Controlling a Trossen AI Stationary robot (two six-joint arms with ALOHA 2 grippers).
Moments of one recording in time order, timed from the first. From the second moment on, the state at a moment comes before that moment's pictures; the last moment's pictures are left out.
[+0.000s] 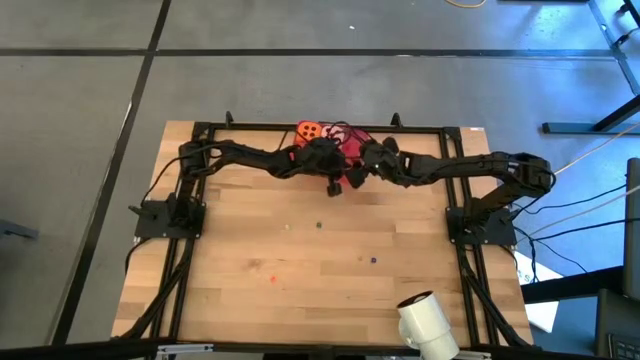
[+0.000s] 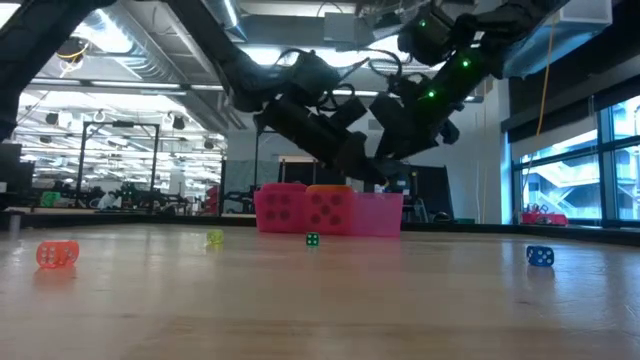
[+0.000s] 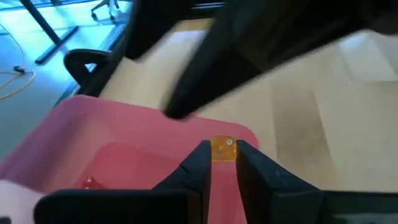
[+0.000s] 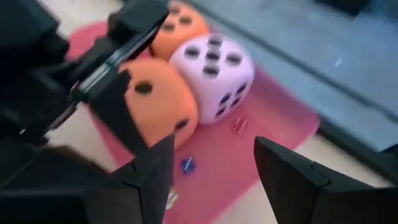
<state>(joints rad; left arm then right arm) 0.40 1.97 1.21 0.35 0.08 0.23 -0.25 1.50 0.85 -0.08 0.48 0.33</state>
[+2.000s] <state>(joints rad) 0.43 1.97 1.22 0.32 0.03 0.46 -0.36 1.59 0.85 0.01 0.24 0.12</state>
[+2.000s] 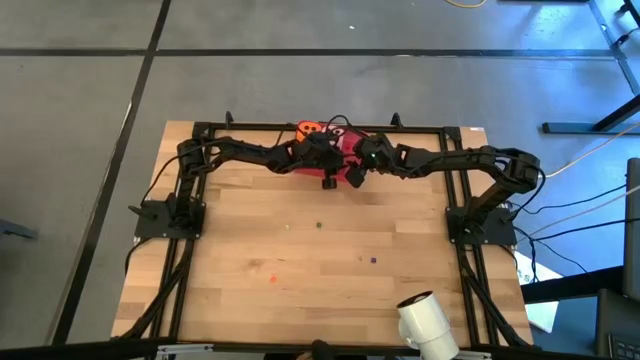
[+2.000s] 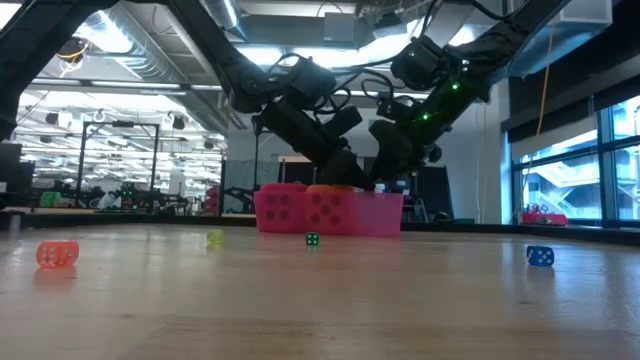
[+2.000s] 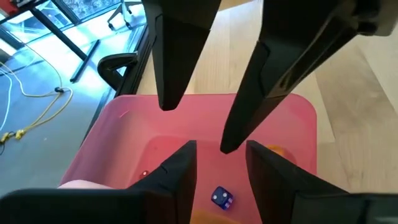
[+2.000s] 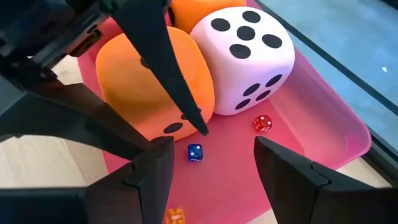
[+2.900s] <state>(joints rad) 0.35 1.32 0.79 -0.05 0.06 0.30 -0.09 1.57 0.85 0.12 -0.18 -0.03</state>
